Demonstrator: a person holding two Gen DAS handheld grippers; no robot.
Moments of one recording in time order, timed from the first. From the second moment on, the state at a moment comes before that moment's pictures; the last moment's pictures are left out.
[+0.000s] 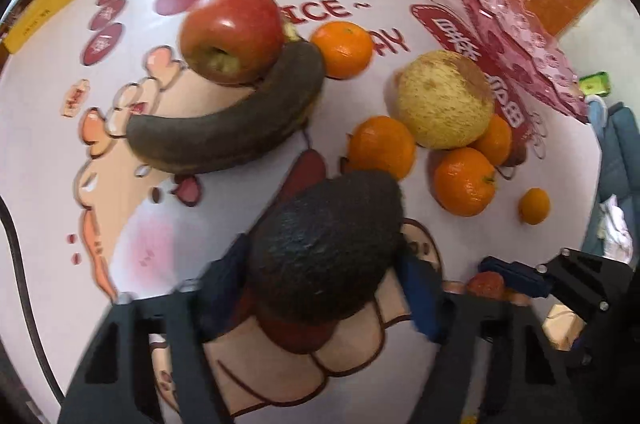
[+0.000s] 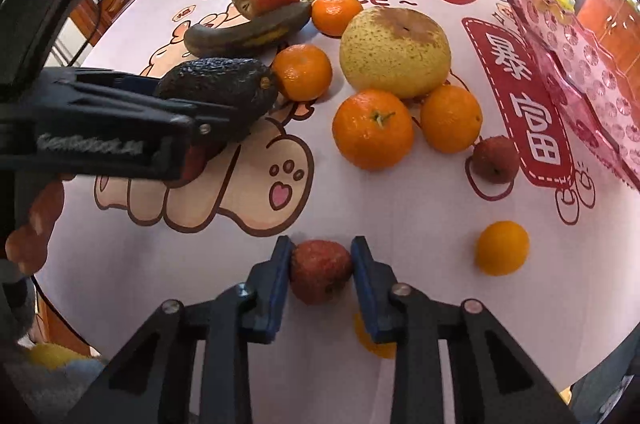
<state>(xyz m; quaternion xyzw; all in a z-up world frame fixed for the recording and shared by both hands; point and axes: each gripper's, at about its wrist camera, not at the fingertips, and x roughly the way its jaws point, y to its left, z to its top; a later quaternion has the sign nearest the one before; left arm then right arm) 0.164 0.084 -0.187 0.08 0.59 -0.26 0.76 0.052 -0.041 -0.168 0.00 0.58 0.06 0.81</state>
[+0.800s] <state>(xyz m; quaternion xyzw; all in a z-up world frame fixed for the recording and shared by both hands) 0.109 0.050 -0.058 0.09 0.51 -0.29 0.81 0.051 -0.083 -0.060 0.00 0.49 0.01 0.87</state>
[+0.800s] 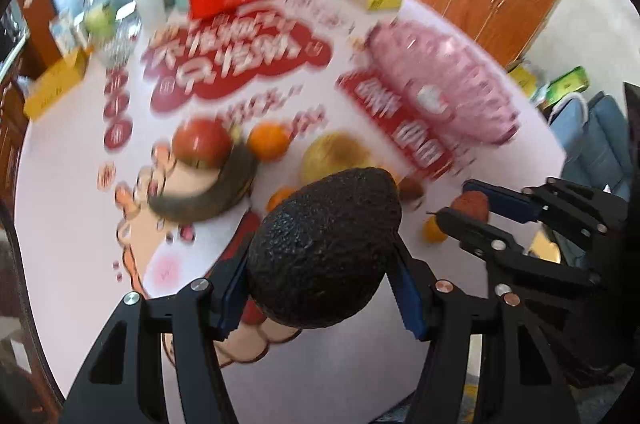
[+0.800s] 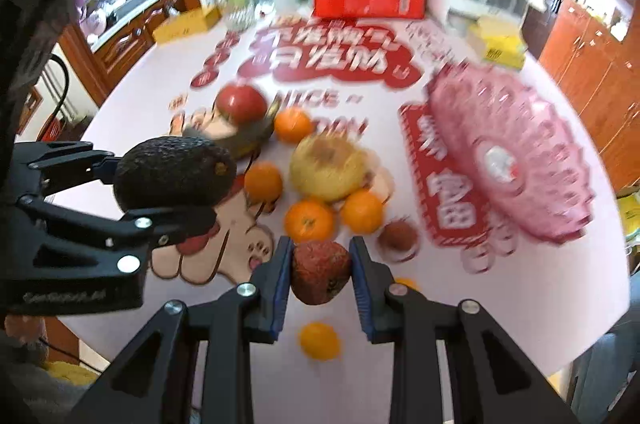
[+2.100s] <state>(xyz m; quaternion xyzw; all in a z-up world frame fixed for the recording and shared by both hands) 0.195 -0.204 -0.128 0.19 0.49 -0.17 0.84 0.161 -0.342 -0.132 -0.02 0.54 -0.07 0.84</state>
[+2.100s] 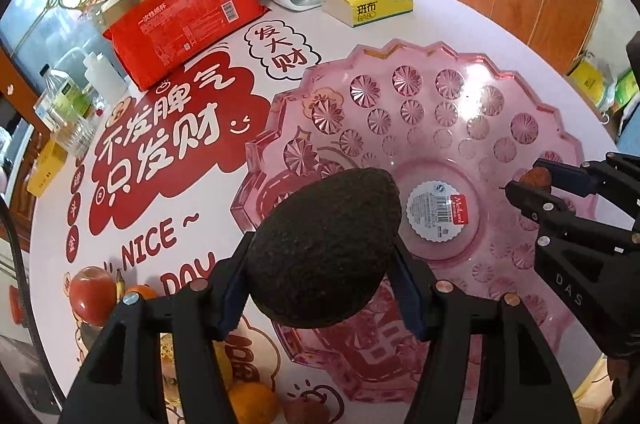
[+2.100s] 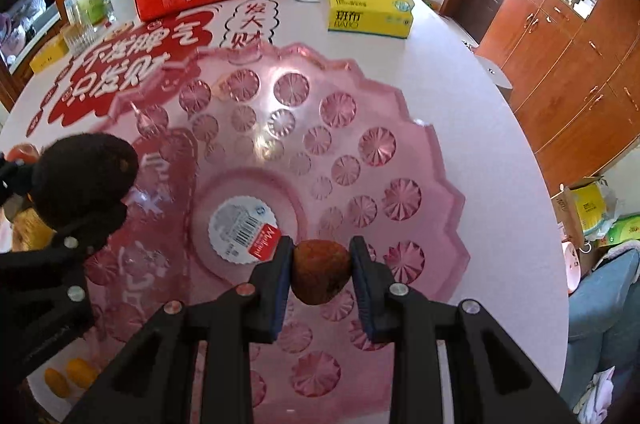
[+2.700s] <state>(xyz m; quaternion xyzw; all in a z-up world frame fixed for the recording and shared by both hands) 0.159 -0.214 -0.093 0.18 0.47 -0.19 0.84 0.129 -0.356 -0.105 0.01 0.50 -0.08 0.86</state>
